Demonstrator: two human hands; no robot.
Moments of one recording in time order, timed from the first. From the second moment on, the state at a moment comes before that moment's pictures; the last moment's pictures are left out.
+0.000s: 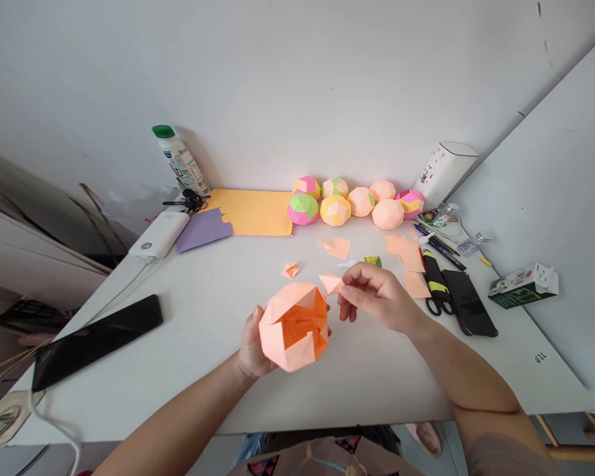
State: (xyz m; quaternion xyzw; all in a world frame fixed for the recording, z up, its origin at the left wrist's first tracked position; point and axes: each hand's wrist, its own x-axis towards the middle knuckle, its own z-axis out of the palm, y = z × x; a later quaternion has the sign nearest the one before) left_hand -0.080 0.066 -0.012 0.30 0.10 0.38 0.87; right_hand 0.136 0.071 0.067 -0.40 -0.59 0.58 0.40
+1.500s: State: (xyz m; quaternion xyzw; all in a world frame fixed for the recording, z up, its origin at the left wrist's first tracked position) left_hand -0.088 0.067 -0.009 0.30 0.04 0.32 0.90; right_hand 0.133 0.072 0.053 -0.45 -0.73 0.44 0.27
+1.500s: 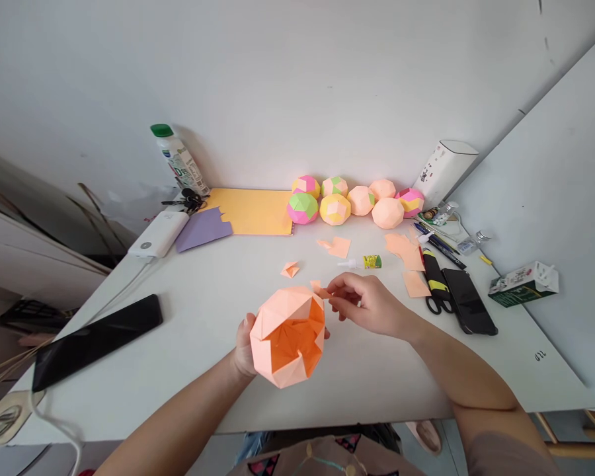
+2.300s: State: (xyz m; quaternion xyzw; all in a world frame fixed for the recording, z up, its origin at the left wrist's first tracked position) left_hand -0.097 0.072 -0.014 0.29 0.04 0.30 0.91; right_hand 0.132 0.079 0.045 -0.33 -0.86 0.15 0.36
